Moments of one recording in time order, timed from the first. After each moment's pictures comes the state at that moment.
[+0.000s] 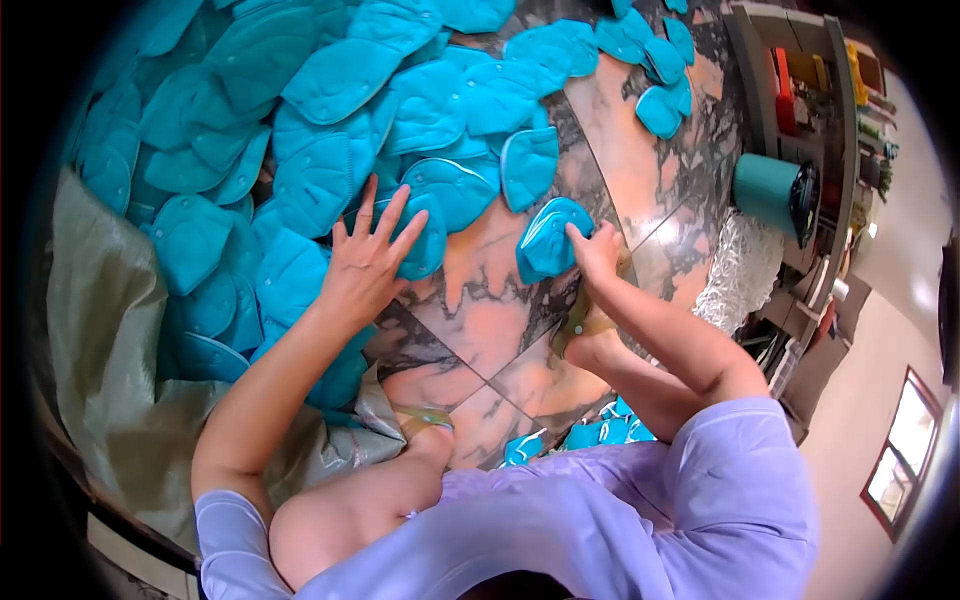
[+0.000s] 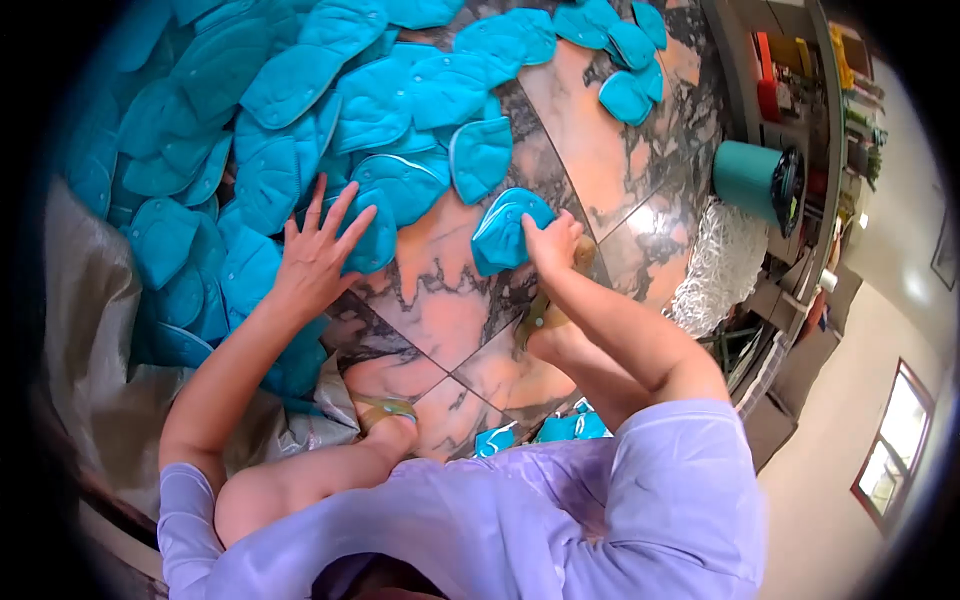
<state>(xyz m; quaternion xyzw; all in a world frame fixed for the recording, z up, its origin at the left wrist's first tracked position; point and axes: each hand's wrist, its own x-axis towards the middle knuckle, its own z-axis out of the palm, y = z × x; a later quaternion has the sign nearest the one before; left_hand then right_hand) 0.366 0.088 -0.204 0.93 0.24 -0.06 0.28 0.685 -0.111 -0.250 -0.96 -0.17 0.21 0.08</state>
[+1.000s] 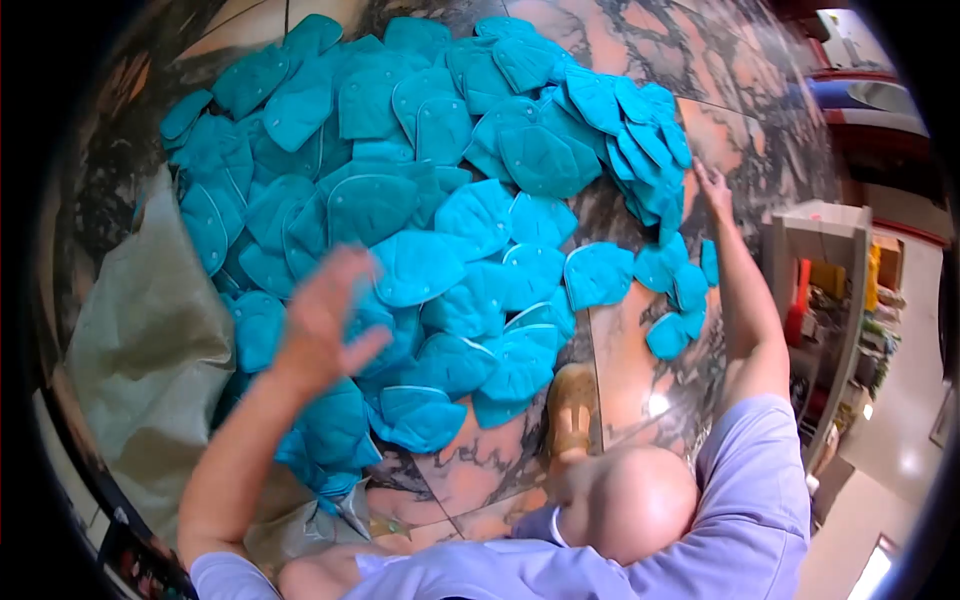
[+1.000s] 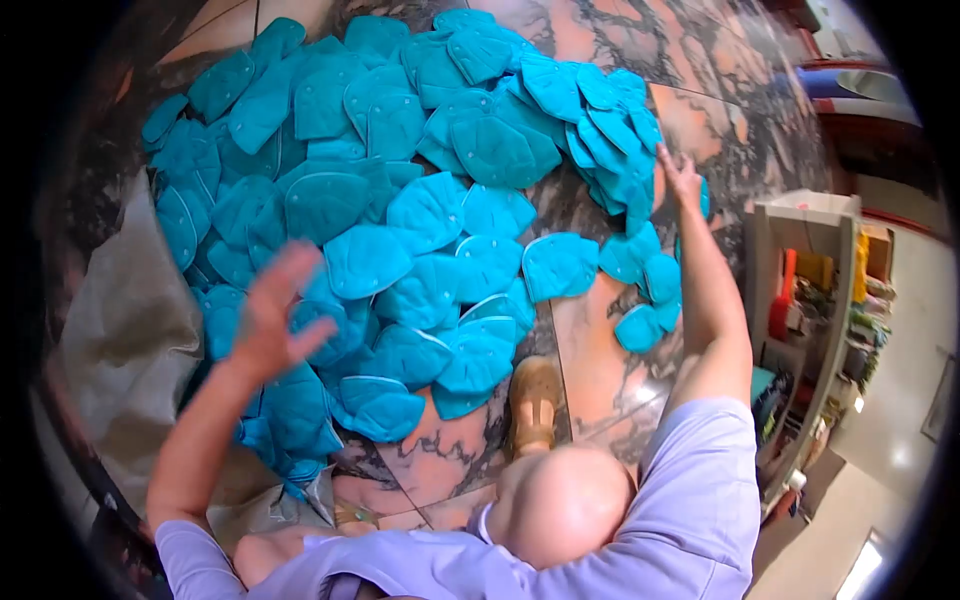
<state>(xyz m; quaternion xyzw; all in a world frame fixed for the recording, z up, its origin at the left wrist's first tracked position) 0.340 0.235 -0.143 0.82 0.42 0.21 0.32 1.040 0.350 -0.203 -0.88 -0.43 0.10 0.14</state>
